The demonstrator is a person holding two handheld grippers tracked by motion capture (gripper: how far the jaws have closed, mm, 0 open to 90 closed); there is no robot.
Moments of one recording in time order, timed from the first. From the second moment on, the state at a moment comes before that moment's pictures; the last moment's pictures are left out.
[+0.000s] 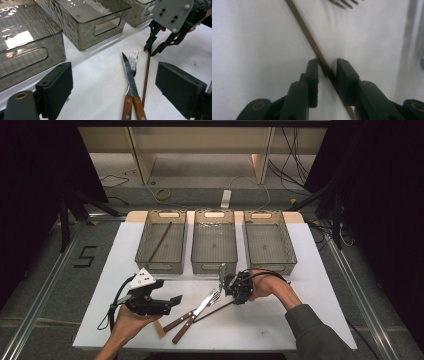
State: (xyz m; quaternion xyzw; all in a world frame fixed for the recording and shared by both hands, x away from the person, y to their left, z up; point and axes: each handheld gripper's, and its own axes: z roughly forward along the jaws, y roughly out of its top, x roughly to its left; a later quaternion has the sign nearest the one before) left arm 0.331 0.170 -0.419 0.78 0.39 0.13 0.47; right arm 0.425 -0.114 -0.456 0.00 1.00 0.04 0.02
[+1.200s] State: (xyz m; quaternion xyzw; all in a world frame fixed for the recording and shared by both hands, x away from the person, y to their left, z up) left arm 0.332 0.169 -0.420 0.79 0.39 0.13 0.46; right arm 0.389 -0.141 -0.450 -0.04 1.00 0.03 0.01
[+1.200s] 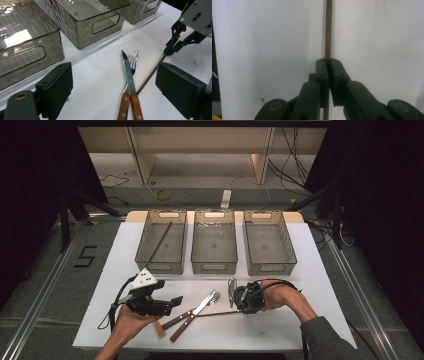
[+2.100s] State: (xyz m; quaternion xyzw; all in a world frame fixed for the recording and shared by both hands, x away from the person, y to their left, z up) left arm 0.335 0.152 -0.422 0.81 0.36 0.10 0.44; right arm 0.376 -0.145 -0.421 -0.04 0.99 0.11 0.07
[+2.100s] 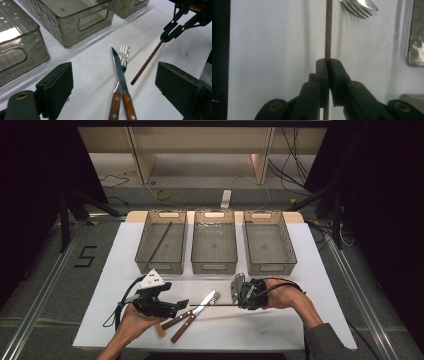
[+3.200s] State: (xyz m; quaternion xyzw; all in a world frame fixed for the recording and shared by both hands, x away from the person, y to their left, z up) left arm 0.344 0.075 -0.432 0.93 0.19 0.04 0.32; right arm 0.358 -0.122 -0.418 -0.08 0.99 0.11 0.10
